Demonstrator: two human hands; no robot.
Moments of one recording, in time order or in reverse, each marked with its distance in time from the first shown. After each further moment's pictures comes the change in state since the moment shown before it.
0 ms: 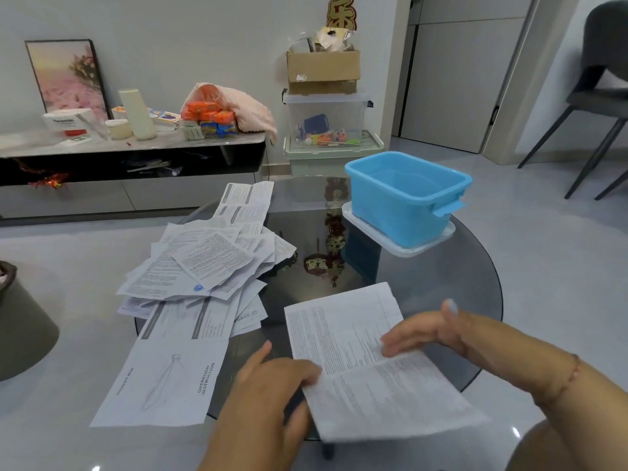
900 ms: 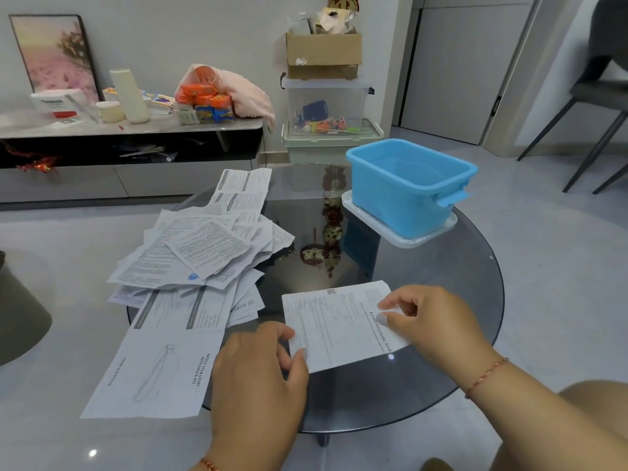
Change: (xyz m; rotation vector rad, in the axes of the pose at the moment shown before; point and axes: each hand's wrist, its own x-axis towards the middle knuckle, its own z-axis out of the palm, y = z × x) left_hand 0.021 0.018 0.002 -0.045 0.135 -0.429; right_hand 0.051 0.007 0.025 -0.412 0.760 0.232
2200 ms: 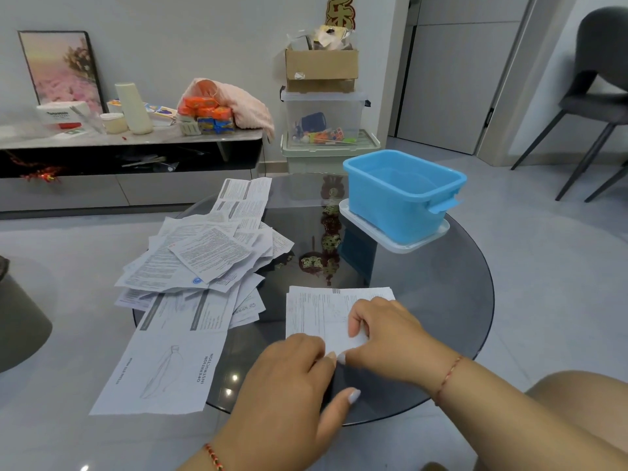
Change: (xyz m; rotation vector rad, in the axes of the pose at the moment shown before) left_hand -0.002 -0.010 0.010 0.243 -0.069 0.751; right_hand -0.010 -0.033 0.017 -0.141 -0.281 -0.138
